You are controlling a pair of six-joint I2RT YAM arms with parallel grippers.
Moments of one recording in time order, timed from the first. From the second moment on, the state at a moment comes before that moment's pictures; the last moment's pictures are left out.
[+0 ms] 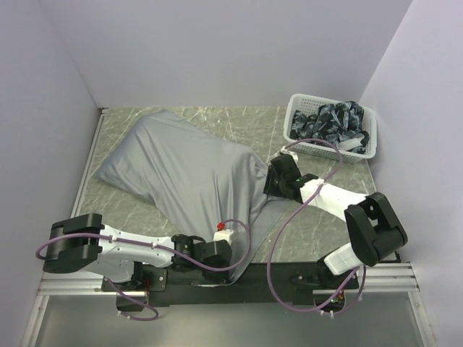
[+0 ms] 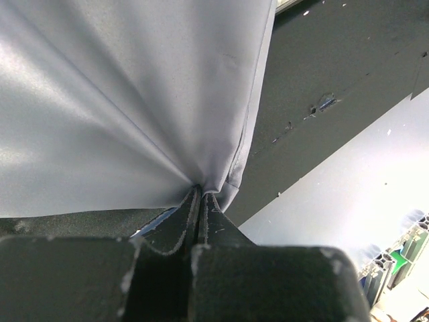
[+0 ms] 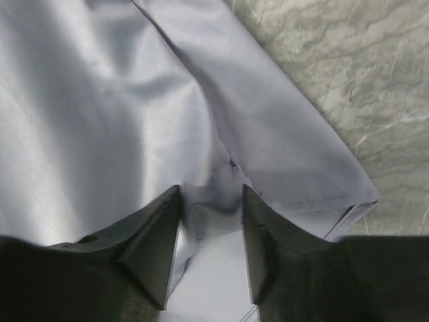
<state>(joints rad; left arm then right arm) -1.46 1.33 0.56 -0.21 0.02 -1.15 0.49 1.47 0.76 -0.20 0.15 0.61</state>
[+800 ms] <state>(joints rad) -1.53 1.55 0.90 -0.16 -0.03 -1.00 0.26 1.37 1.14 -0.70 0.36 0.52</state>
